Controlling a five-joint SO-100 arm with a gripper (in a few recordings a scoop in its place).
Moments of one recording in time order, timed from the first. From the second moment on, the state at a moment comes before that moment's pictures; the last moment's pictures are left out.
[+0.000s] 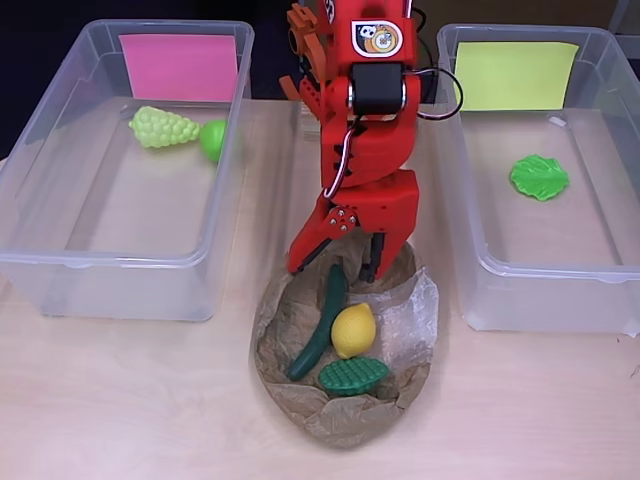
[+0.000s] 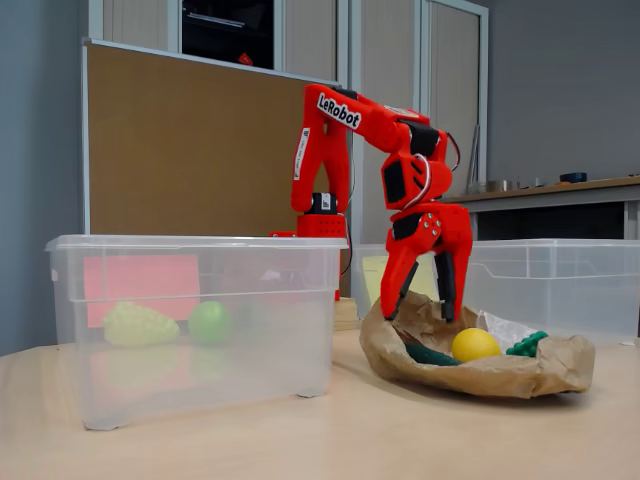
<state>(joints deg) -8.3 83.1 112.5 49.0 86.0</state>
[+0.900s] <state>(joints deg) -8.6 65.1 102.9 45.4 82.7</state>
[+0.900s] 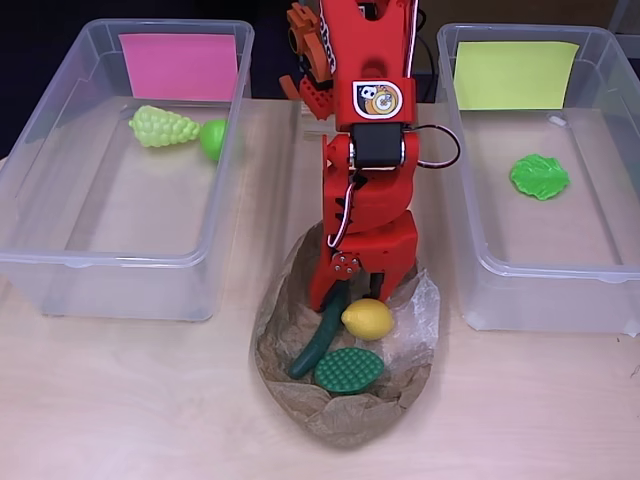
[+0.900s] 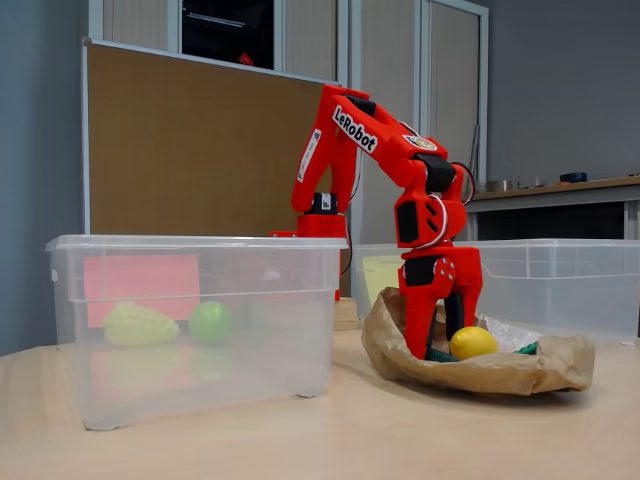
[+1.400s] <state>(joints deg) -3.4 66.5 96.8 55.1 75.6</state>
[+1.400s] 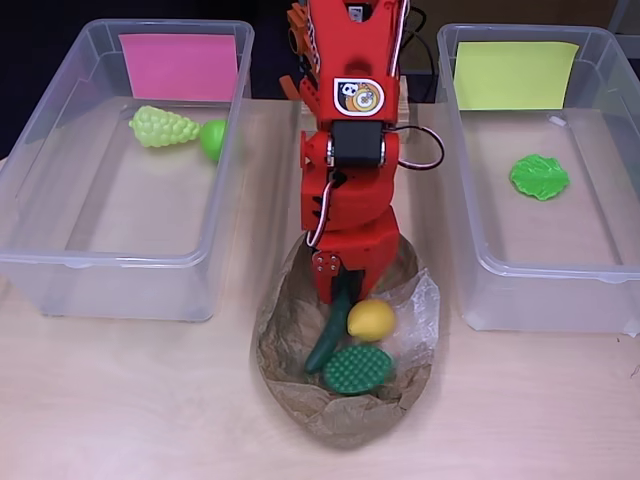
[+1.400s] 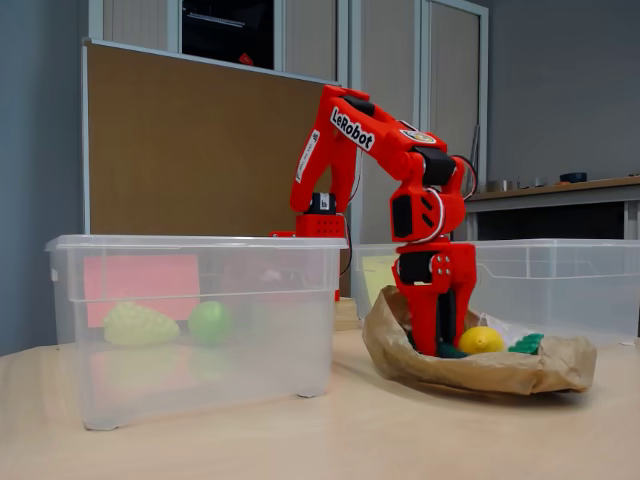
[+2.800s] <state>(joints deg) -77.0 108.4 117.2 69.6 164.4</state>
